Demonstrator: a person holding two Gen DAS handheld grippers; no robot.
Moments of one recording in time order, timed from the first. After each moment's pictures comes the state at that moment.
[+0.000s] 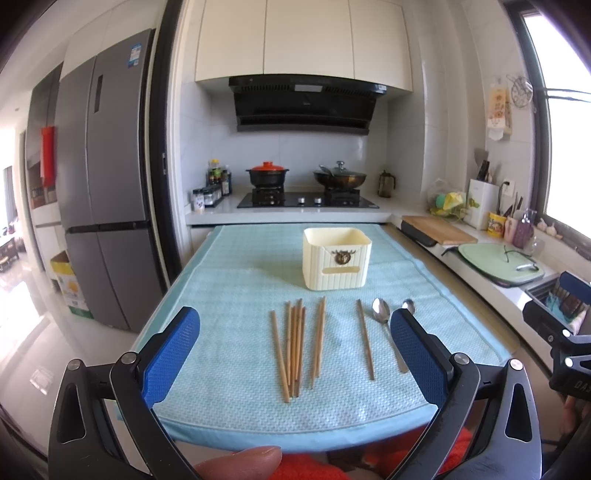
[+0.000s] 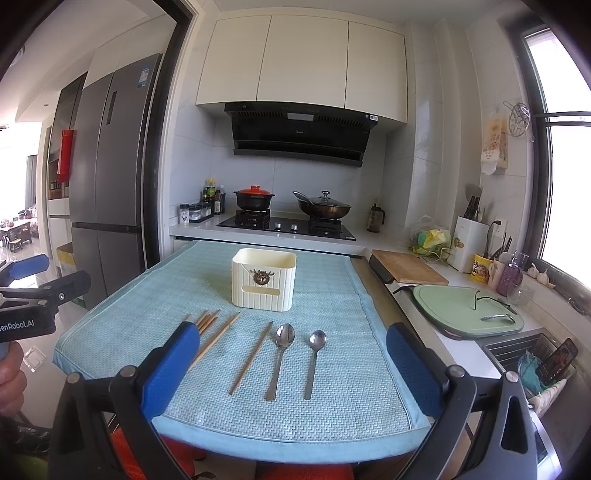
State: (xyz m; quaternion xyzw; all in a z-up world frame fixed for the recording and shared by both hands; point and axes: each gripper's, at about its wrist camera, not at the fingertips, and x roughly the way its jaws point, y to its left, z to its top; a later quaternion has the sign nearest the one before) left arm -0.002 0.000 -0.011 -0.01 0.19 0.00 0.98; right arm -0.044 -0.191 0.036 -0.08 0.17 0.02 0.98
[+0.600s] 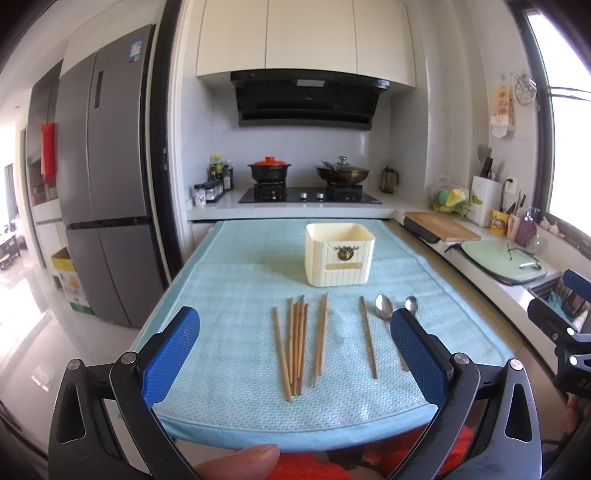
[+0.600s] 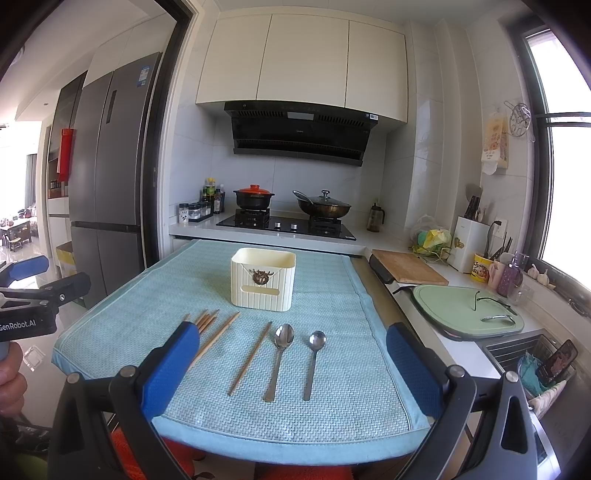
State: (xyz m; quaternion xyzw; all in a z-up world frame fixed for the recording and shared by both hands) left arm 0.006 0.001 -0.011 -0.01 0.20 0.00 0.98; right arm -0.042 -0.192 0.036 -0.08 0.17 0.02 0.98
